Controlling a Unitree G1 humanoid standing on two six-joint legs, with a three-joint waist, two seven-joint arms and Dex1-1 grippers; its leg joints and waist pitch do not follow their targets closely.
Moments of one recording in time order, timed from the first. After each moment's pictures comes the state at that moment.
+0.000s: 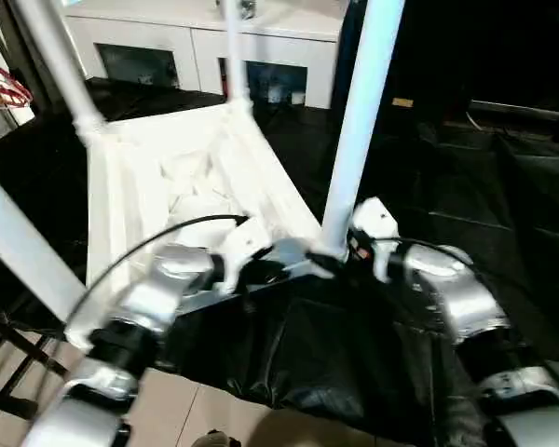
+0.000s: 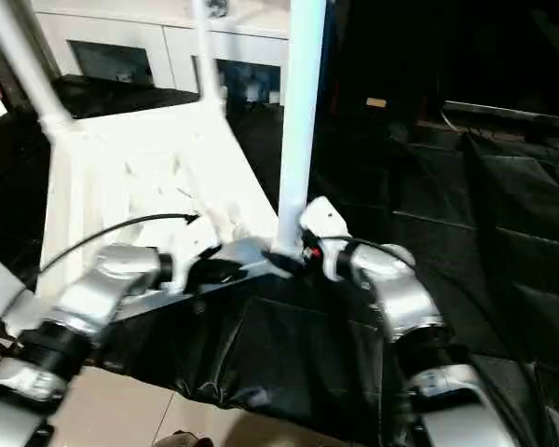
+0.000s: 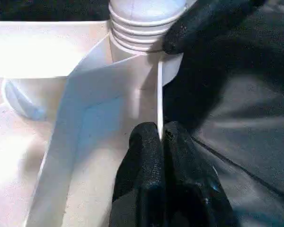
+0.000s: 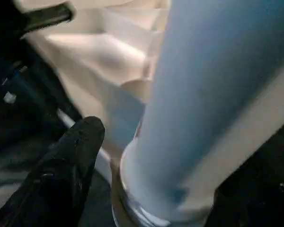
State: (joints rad) left arm -0.56 0.32 -0.28 0.49 -0.01 0.20 -1.03; right arm -0.54 -0.31 0.16 0.57 0.06 0.01 0.93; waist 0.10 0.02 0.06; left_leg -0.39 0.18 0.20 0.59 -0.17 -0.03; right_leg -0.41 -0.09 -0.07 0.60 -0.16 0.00
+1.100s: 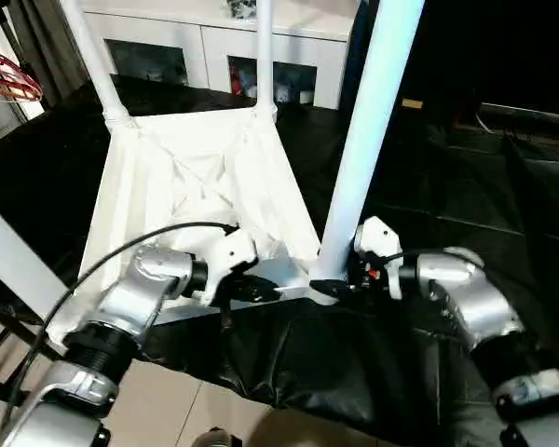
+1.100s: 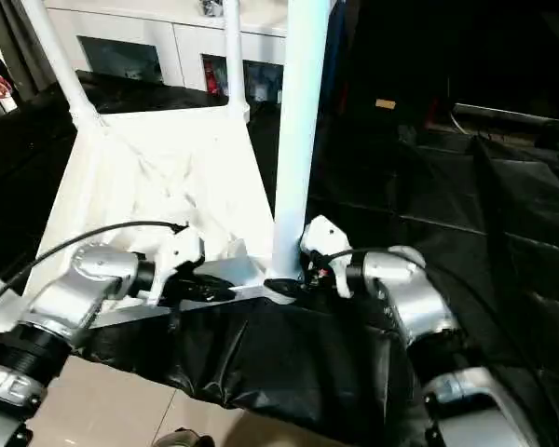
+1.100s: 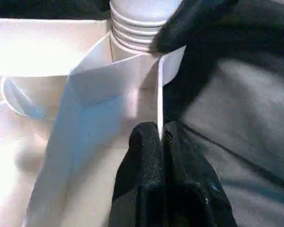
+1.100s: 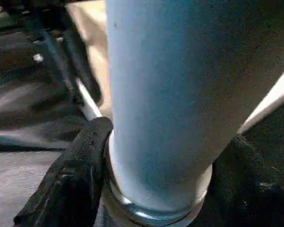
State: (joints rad) left arm -0.55 0.34 -0.29 0.49 0.00 0.18 -1.09; right arm -0.51 -0.32 0.17 0.59 0.07 0.01 0.98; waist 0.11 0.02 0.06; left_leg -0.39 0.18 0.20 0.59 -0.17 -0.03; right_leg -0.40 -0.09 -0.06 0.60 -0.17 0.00
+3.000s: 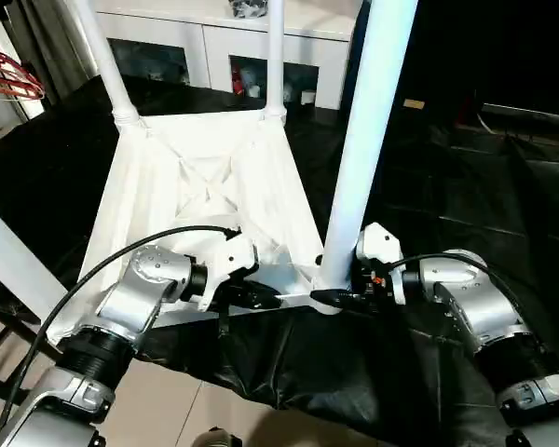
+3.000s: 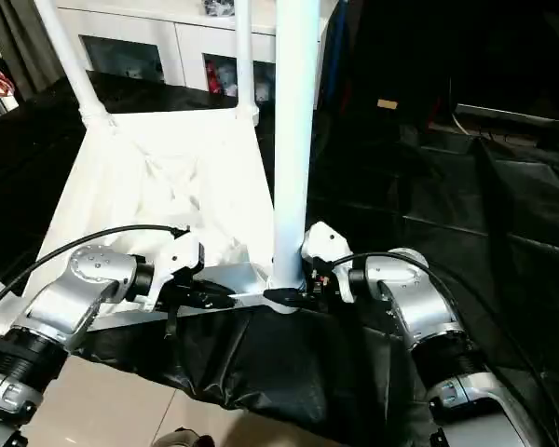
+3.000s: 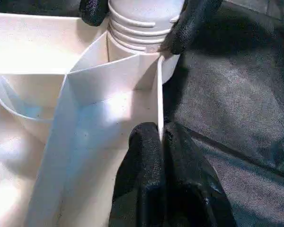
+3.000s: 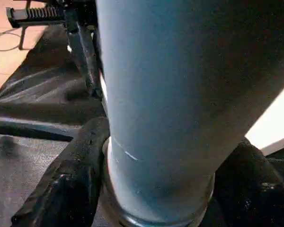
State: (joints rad) left arm -0.50 0.40 -0.30 0.40 -0.04 0.20 -1.25; right arm -0.49 -0.39 0.21 0.50 0.09 0.02 1.20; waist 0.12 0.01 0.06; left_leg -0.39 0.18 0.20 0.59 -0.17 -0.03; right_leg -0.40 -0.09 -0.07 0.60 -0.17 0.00
